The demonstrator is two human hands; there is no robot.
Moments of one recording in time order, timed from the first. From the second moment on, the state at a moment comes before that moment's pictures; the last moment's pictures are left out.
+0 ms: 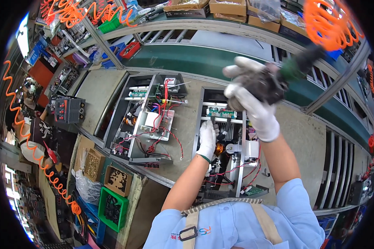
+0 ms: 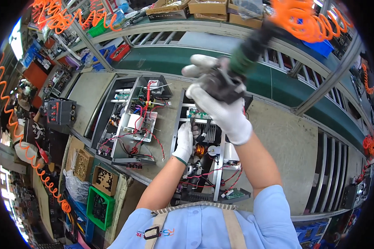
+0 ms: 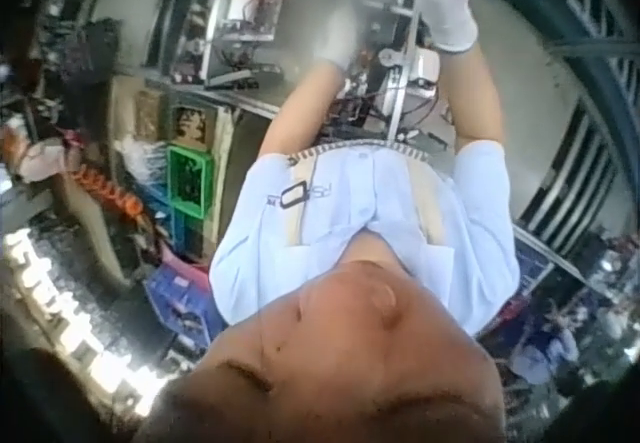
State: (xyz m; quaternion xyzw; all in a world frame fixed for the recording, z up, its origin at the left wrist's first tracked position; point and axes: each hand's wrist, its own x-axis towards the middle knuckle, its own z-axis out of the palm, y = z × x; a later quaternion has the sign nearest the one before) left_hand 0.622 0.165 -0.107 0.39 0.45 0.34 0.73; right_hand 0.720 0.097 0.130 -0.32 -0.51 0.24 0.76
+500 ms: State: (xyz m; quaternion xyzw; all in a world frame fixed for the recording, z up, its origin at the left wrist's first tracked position) left_hand 0.559 0.075 -0.052 0.22 0.25 0.45 0.83; right_hand 0.684 -0.079 0.101 -0.35 -0.40 0.12 0.84
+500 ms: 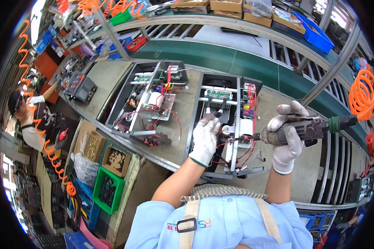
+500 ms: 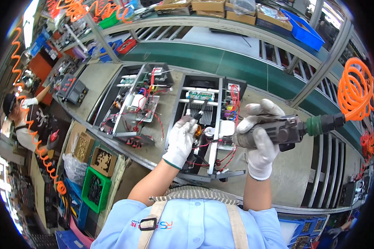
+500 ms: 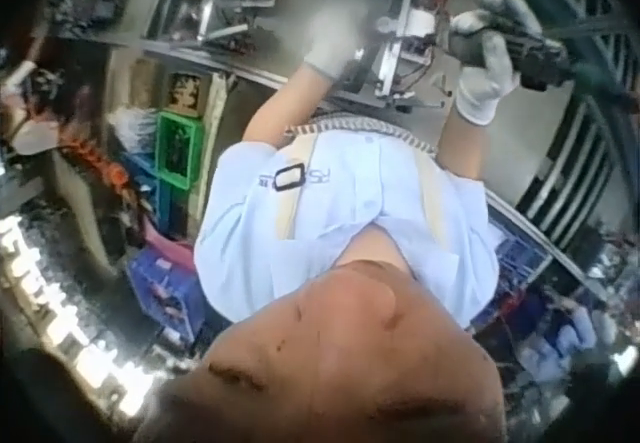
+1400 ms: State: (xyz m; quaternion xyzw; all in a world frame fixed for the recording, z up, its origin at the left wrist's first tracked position) left_hand 0.286 0.261 -0.010 0.13 0.16 0.20 0.96; right_hand 0.448 0.176 0.135 -0.28 -0.44 0.19 0.83
